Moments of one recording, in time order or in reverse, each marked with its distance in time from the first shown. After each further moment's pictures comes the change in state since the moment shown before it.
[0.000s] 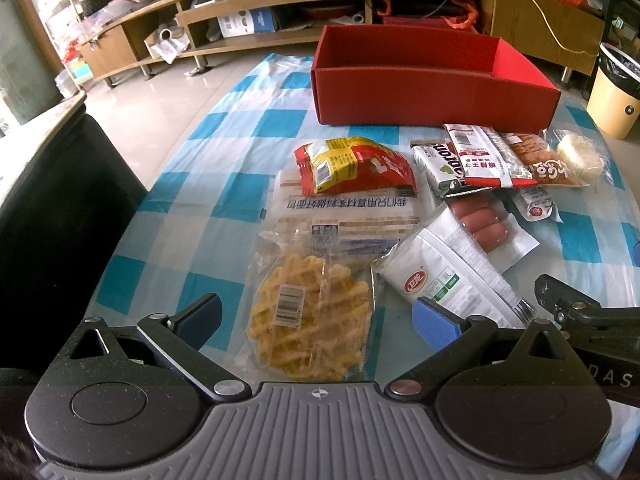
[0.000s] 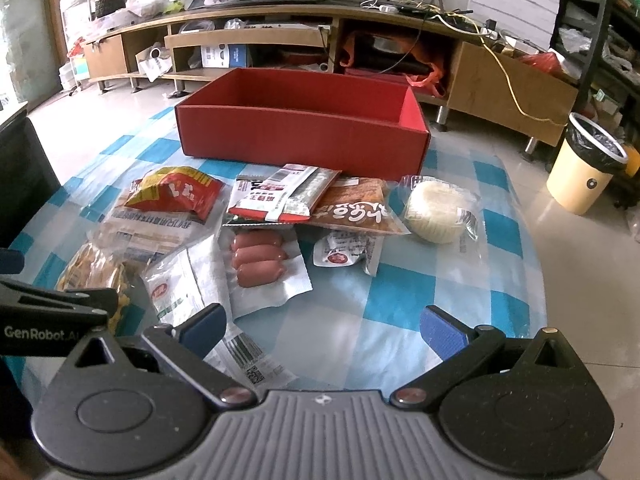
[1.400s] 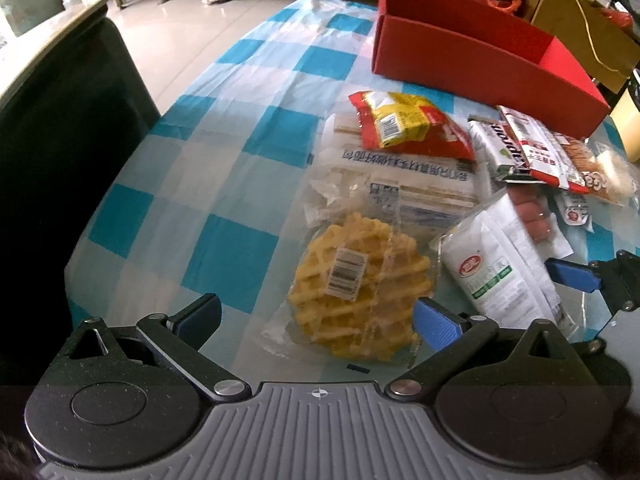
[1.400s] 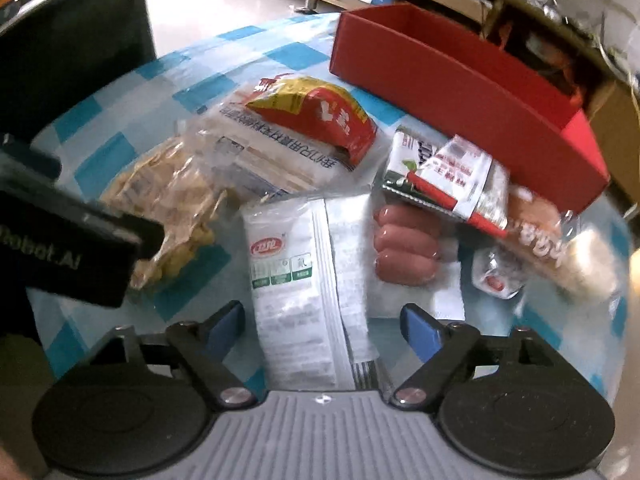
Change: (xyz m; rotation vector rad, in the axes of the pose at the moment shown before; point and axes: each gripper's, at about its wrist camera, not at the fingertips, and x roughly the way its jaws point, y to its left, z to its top) left arm 0.031 0.051 0.000 -0.159 0.177 -0.072; right arm 0.064 0.071 0.007 -0.334 0.198 0.202
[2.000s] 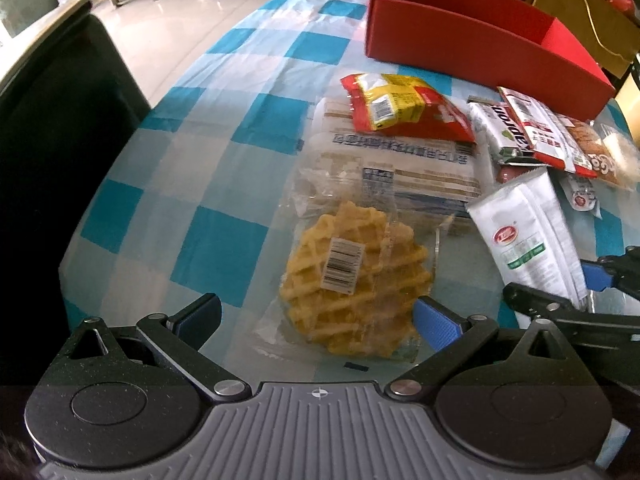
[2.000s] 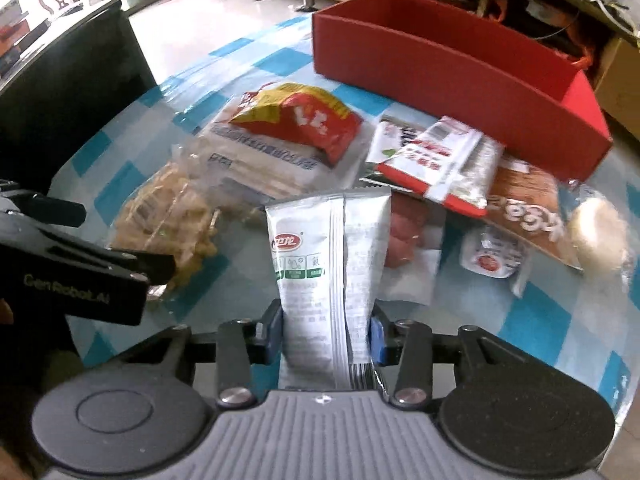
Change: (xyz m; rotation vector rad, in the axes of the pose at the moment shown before) left arm 0.009 -0.013 -0.001 0.031 0.020 0.018; right arm -0.022 -0.033 0.000 0.066 -0.012 0.114
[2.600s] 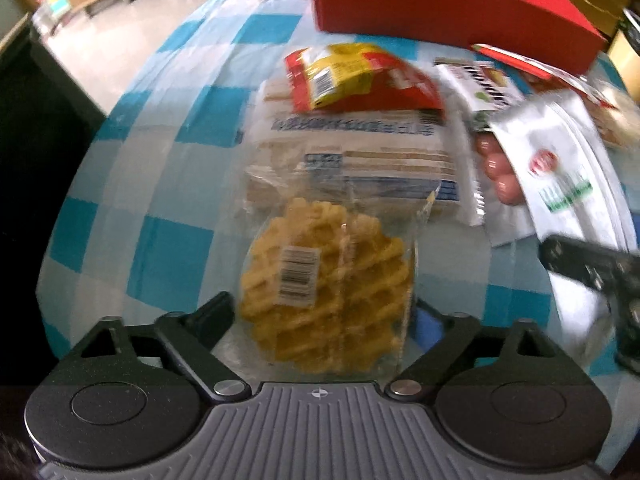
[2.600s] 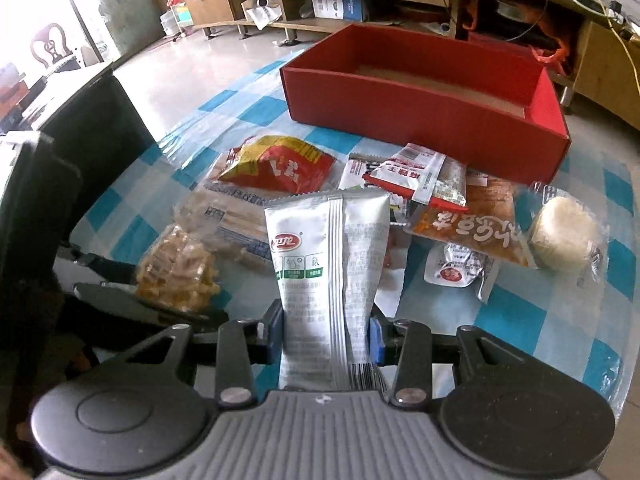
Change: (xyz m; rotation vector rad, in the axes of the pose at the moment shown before) left arm 0.020 -0.032 0.004 0.111 0.049 0.024; right arm -0.029 -0.023 0.004 0.099 -0.077 0.036
